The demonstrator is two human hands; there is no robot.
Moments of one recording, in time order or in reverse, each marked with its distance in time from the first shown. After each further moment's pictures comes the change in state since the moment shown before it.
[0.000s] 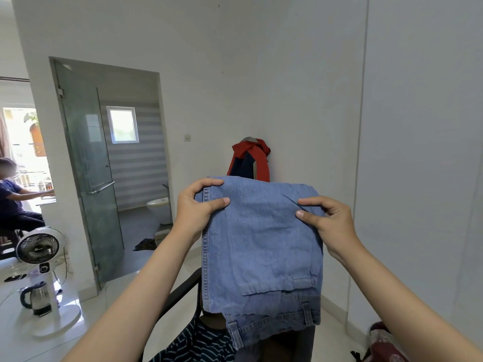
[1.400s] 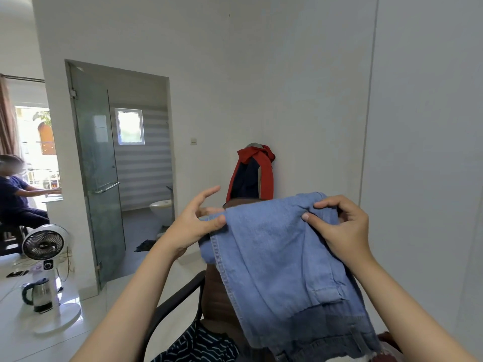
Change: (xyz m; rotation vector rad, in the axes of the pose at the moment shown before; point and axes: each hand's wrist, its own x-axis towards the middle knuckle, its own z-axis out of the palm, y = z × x) left_hand -0.016 0.008 -0.049 0.209 -0.366 -0.120; right_hand -0.011 -0.021 0.003 -0.201 0.119 -0.301
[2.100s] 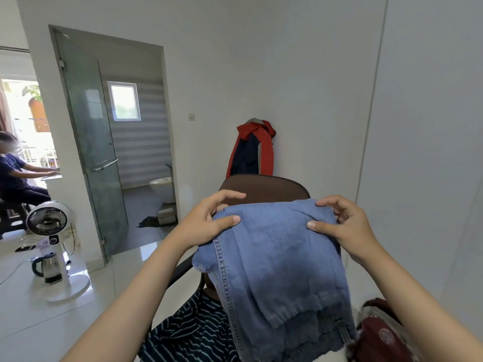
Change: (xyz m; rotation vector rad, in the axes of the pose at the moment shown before) left_hand -0.020 -0.019 0.023 0.230 -0.139 0.059; right_hand -0.034 0.015 -0.019 0.081 -0.293 0.433
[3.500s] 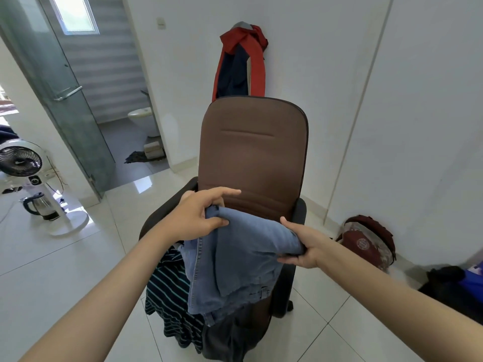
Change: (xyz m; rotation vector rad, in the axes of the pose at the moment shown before) left_hand -0.040 -0.103 0.046 0.298 -0.234 -0.003; right_hand -0.079 0.121 0.076 0.438 0.053 1.471
